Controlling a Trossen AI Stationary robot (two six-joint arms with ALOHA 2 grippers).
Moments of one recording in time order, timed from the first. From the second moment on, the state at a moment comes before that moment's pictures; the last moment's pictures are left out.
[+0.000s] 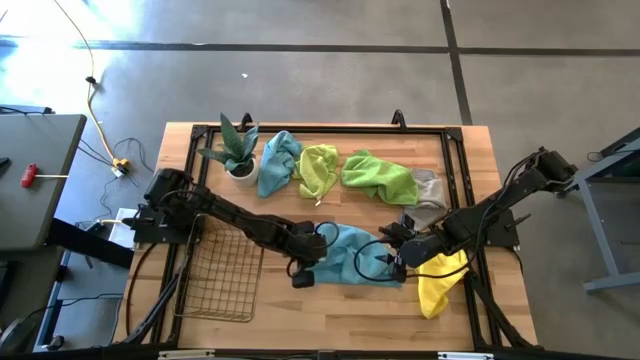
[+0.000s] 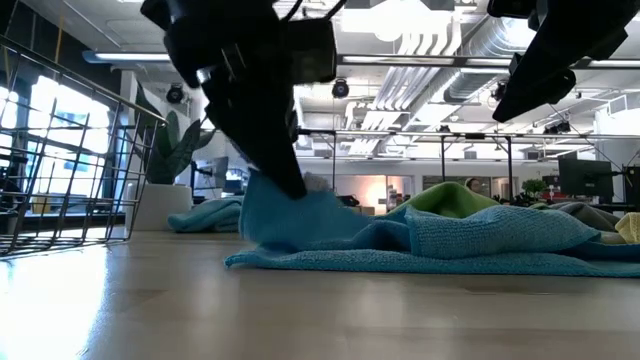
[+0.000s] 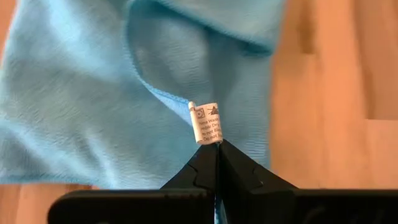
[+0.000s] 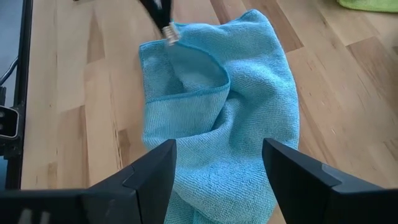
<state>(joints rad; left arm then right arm) -0.16 1.86 1.17 -0.33 -0.02 -0.30 0.52 1.24 0.77 -0.43 0.37 0.72</state>
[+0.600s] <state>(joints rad) -0.18 1.86 1.40 -0.58 -0.01 -0.13 0.52 1.24 0.77 -0.31 0.41 0.80</state>
